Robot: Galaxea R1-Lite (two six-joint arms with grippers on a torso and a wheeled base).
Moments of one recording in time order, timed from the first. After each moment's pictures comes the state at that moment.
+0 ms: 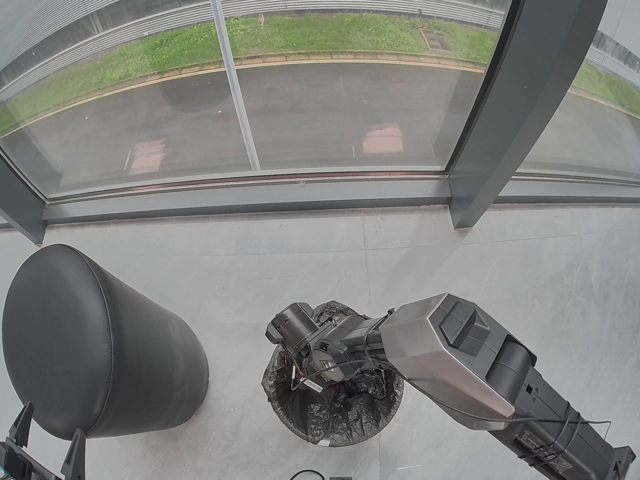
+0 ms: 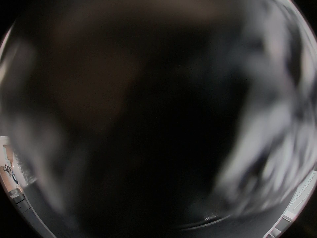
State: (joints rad) left arm 0.00 0.02 -0.02 0.00 -0.02 -0.01; right arm 0.82 2.76 -2.00 0.33 -0.44 -0.28
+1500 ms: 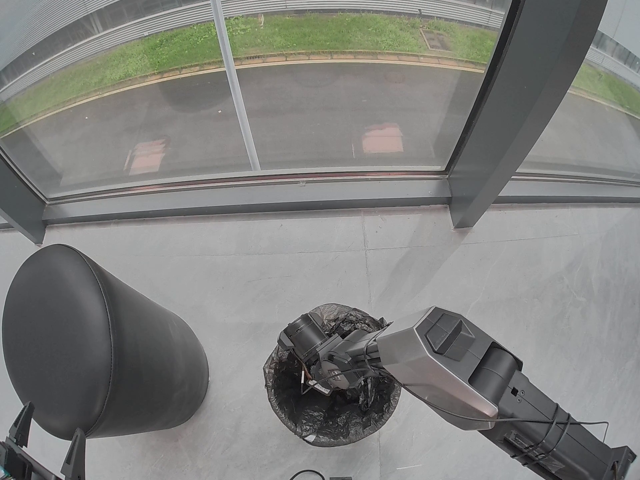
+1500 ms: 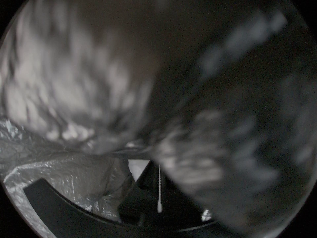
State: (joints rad) left arm 0.00 0.02 -0.02 0.00 -0.02 -0.01; right arm 0.78 2.85 -2.00 0.19 -0.47 -0.34
